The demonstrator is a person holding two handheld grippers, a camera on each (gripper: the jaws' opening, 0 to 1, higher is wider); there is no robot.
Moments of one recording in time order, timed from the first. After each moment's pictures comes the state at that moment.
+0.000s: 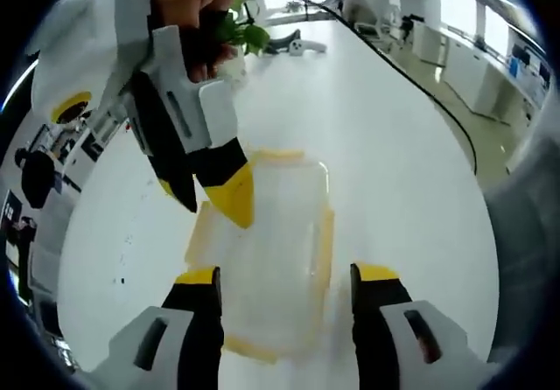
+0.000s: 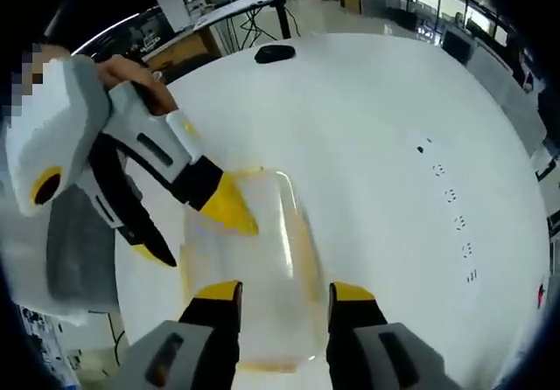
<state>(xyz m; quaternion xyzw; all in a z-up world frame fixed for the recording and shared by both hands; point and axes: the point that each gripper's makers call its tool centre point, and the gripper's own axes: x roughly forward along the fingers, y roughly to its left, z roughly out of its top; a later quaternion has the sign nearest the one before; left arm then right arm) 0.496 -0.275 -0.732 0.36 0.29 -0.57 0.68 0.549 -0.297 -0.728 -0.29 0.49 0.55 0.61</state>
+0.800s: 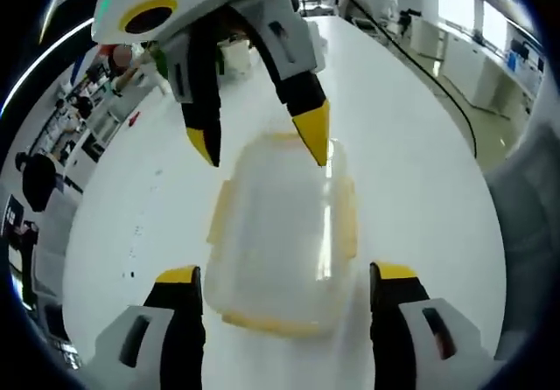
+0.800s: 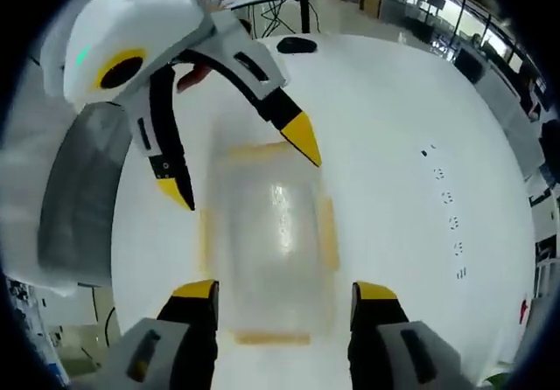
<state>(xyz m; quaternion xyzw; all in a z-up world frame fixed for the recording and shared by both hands) 0.518 -0.254 -0.732 0.38 0.28 -0.56 0.68 0.524 -0.317 -0.722 -0.35 0.46 0.55 0.60</state>
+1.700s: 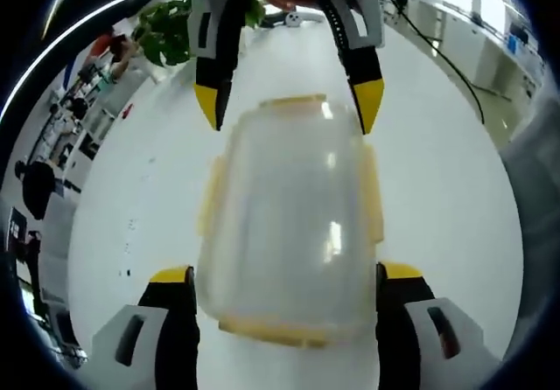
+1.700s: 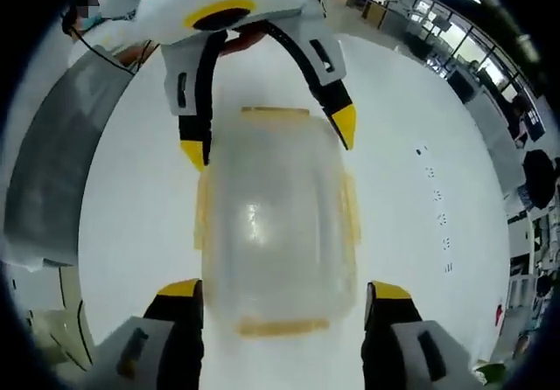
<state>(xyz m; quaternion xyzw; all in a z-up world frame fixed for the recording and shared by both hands) 0.528 -0.250 -0.763 0.43 0.29 -0.55 0.66 0.508 -0.336 -0.750 -0.41 0.43 0.52 0.62</state>
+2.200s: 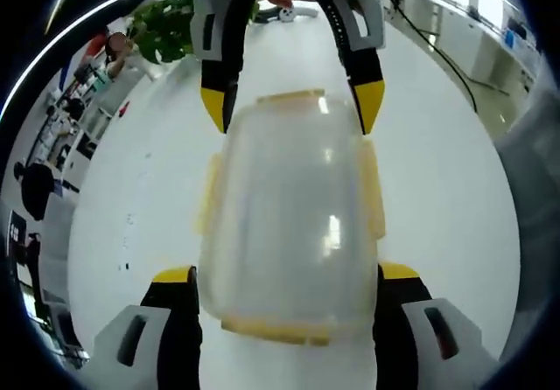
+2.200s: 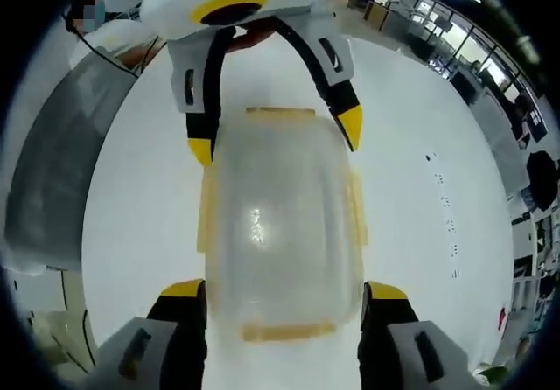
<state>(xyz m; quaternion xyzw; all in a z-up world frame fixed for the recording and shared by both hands) 0.520 -0.236 -0.762 0.43 0.30 -0.55 0.65 0.503 -0.321 -0.751 -0.41 0.42 0.52 0.62</state>
